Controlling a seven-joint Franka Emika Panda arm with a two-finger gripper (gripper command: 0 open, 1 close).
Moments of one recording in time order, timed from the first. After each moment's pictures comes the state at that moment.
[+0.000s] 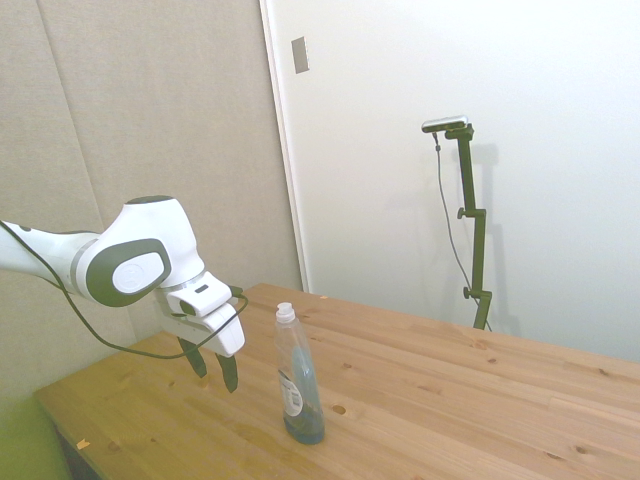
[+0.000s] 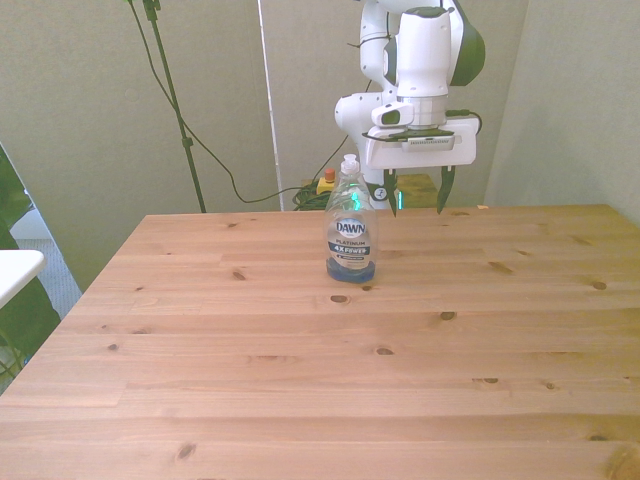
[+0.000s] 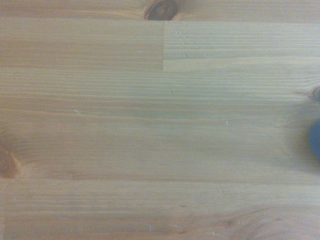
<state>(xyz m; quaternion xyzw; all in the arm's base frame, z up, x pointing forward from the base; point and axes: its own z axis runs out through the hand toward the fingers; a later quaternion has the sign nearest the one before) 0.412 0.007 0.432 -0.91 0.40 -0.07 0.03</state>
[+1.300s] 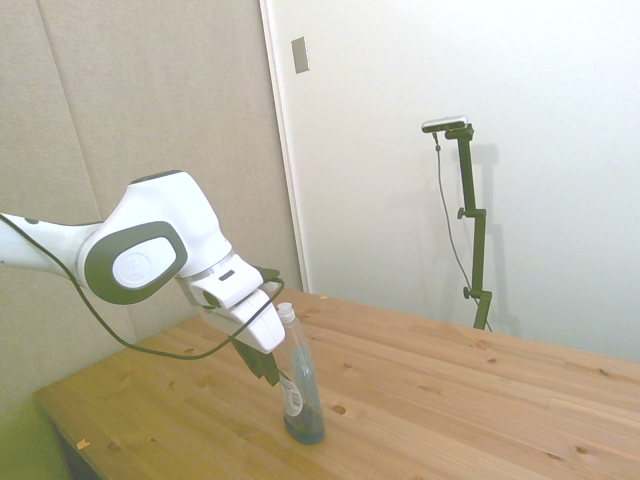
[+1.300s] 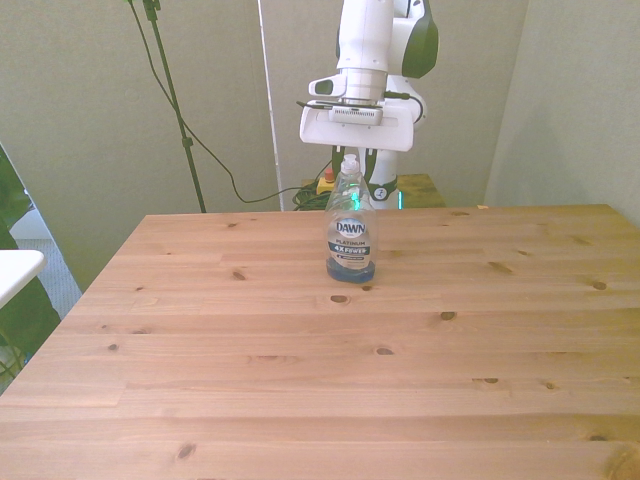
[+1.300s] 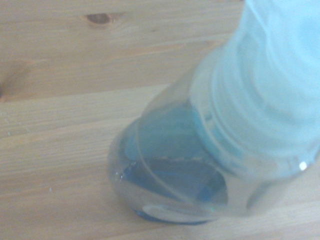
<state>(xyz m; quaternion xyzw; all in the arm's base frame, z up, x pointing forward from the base) 0.414 -0.103 0.476 -0.87 0.47 -0.16 0.00</state>
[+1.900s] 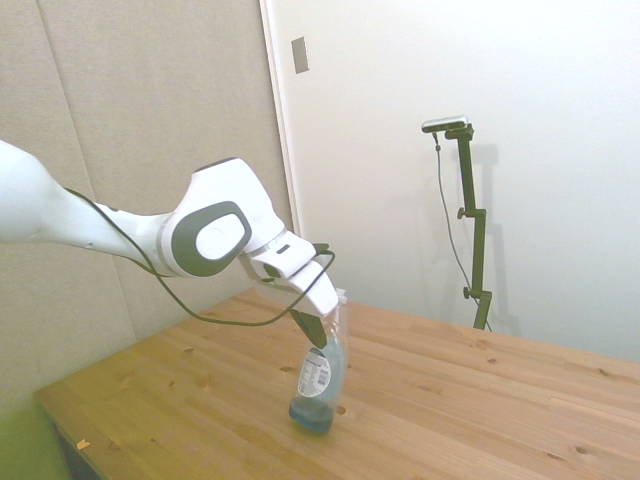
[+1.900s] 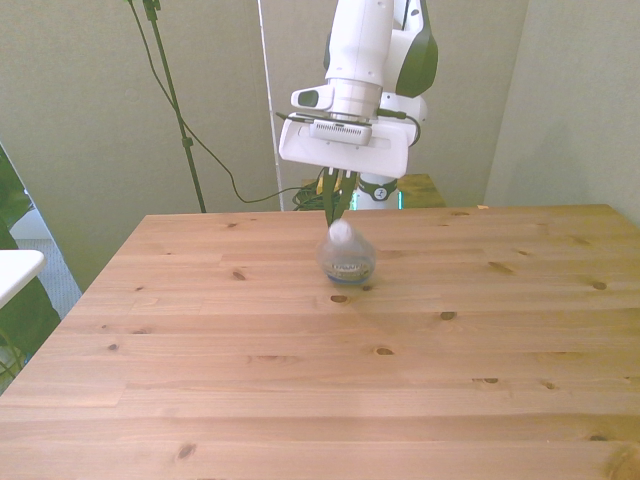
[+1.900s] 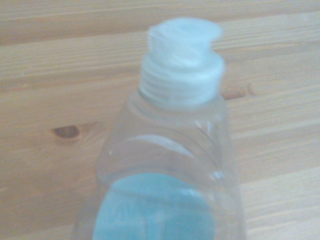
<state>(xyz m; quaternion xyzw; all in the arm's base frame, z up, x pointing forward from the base) 0.517 -0.135 0.474 -0.85 0.50 -0.20 -0.01</state>
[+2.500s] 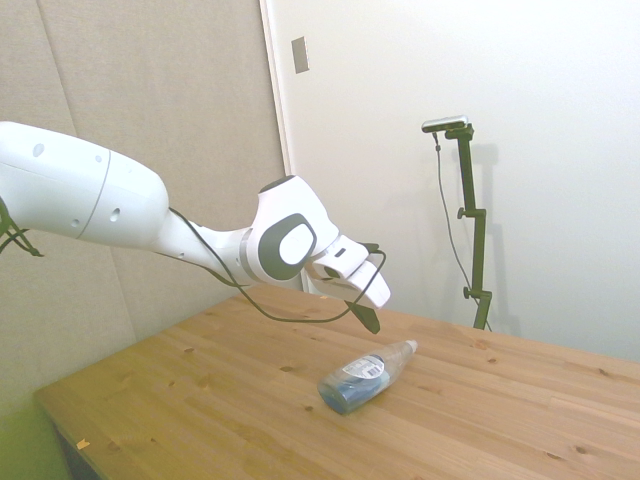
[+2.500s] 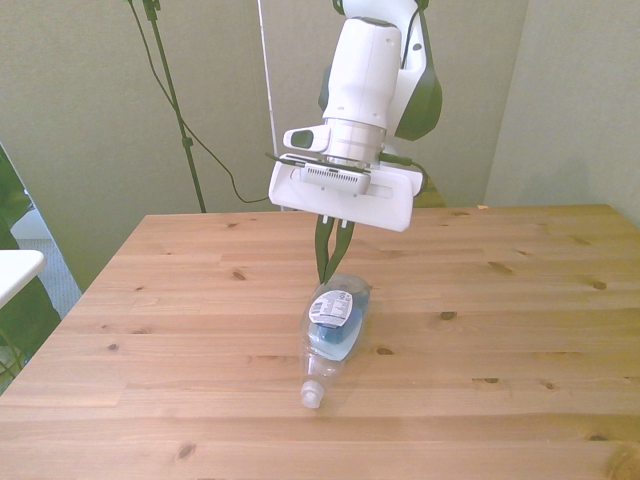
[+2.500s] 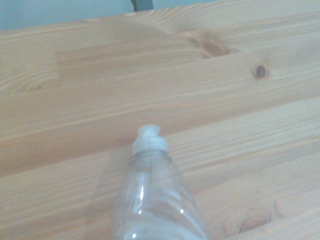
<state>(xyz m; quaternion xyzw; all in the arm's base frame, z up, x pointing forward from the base) 0.621 -0.154 0.450 -0.82 0.52 -0.25 -0.01</state>
